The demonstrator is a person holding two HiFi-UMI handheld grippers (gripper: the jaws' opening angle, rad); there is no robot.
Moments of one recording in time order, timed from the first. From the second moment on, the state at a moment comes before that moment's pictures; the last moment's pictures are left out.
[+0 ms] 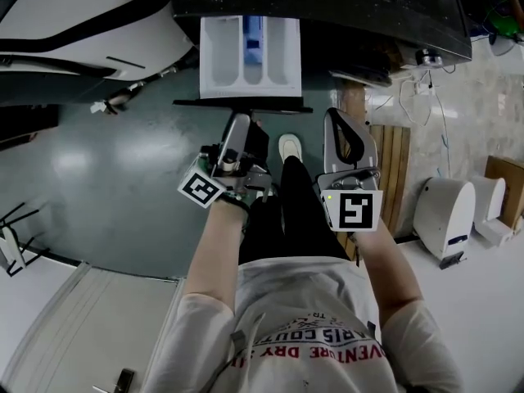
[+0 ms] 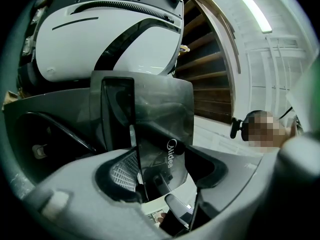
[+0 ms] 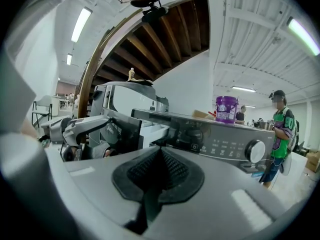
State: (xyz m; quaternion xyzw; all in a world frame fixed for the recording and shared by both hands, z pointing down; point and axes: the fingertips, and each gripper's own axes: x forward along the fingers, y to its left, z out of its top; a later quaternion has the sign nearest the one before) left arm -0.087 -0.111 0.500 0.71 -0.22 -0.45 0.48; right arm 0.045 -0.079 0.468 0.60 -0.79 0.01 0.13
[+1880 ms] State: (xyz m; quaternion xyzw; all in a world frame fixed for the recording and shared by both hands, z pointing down) left arm -0.104 -0.010 0.294 0.91 -0.31 -0.15 0.21; right arm 0.014 0.020 0.303 0.55 -0.83 -0.02 0.07
